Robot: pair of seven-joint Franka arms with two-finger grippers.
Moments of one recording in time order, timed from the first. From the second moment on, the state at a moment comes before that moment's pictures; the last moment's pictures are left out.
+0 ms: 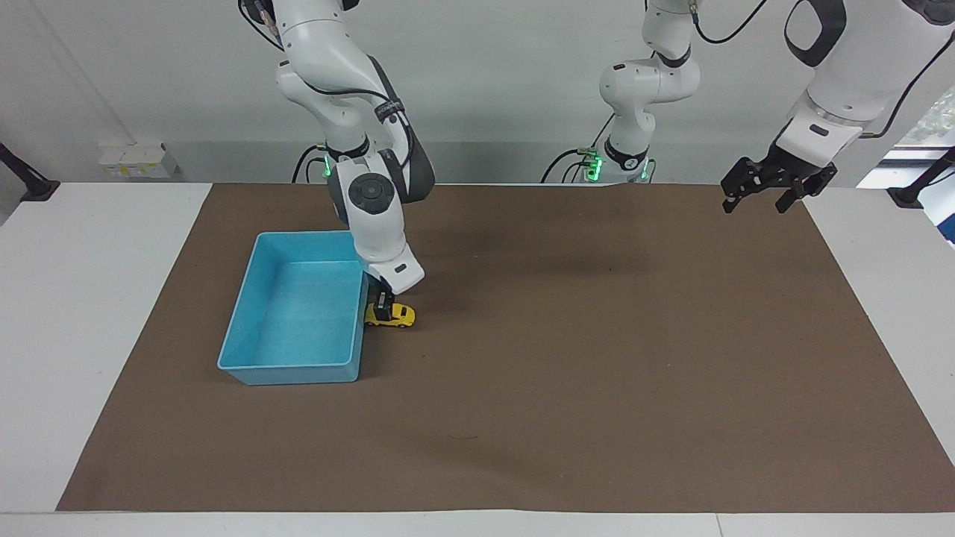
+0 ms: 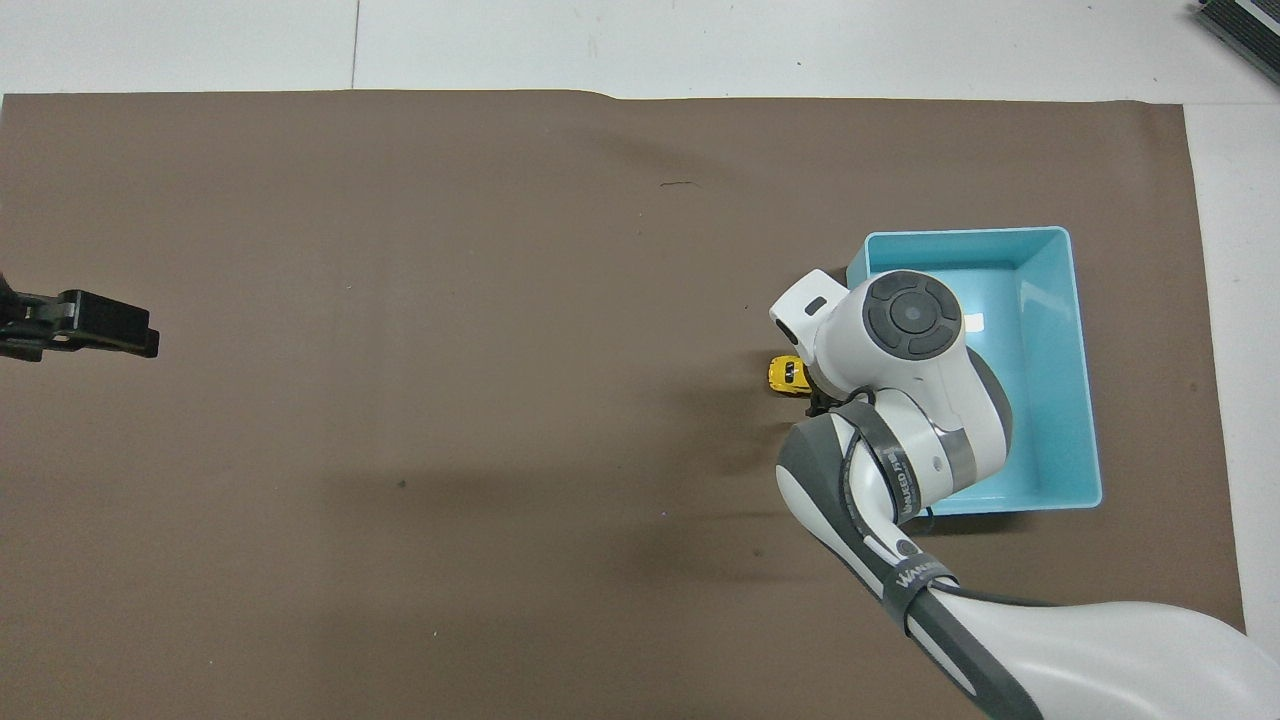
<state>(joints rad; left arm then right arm) 0.09 -0.03 -0.12 -1.63 -0.03 1.57 0.01 0.20 0.27 0.13 -2.02 -0.13 2.25 -1.09</state>
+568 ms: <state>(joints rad) 0.09 -0.03 -0.12 -1.63 -0.03 1.57 0.01 0.19 0.28 0.13 -2.02 -0.16 2.26 -1.09</state>
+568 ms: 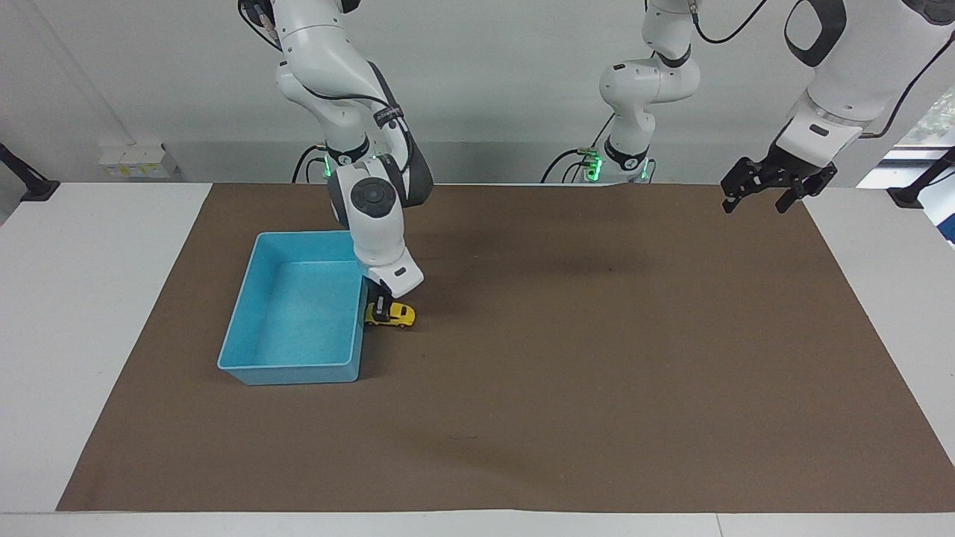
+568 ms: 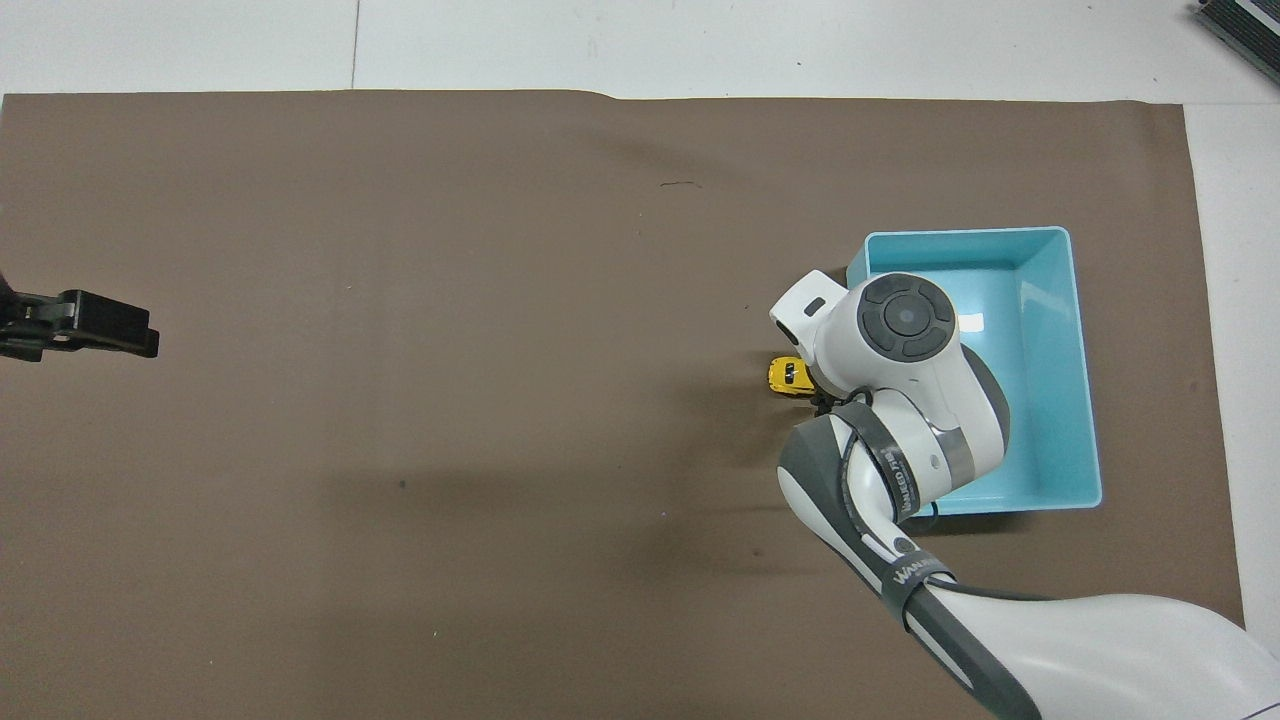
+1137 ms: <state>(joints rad) 0.09 -0.03 -0.12 -1.63 -0.03 1.57 0.01 0.20 0.28 0.13 -1.99 -0.16 2.24 -1.09</state>
